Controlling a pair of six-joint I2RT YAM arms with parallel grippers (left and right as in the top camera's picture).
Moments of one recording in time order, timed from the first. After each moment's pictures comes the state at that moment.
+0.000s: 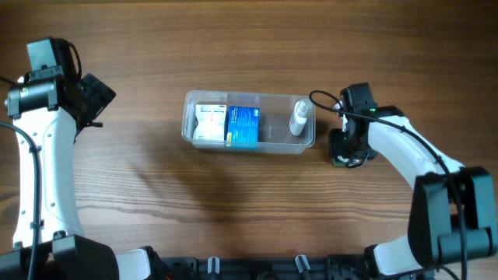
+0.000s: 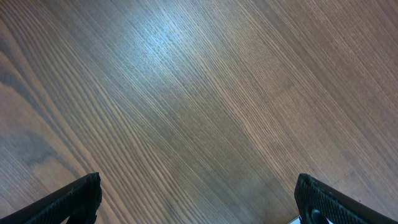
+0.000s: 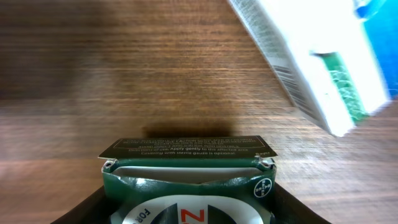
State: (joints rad) left arm 0.24 1.52 1.42 -1.10 -0.21 -0.65; right arm 0.14 1.67 0.95 -0.75 0.07 0.18
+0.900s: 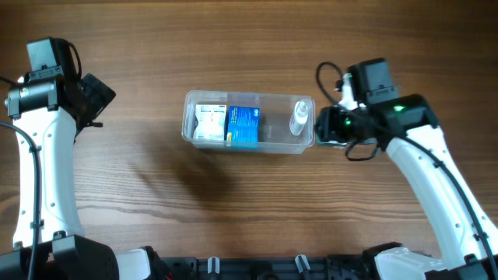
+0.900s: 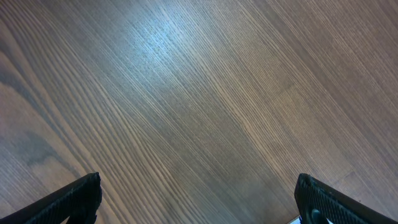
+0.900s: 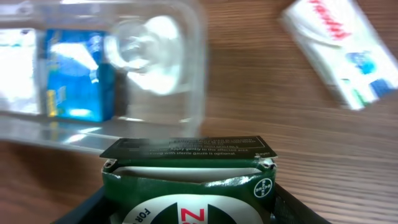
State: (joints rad) left arm 0.24 1.52 1.42 -1.10 -0.21 -0.65; right arm 0.29 1.41 1.22 -1.03 -0.11 0.32
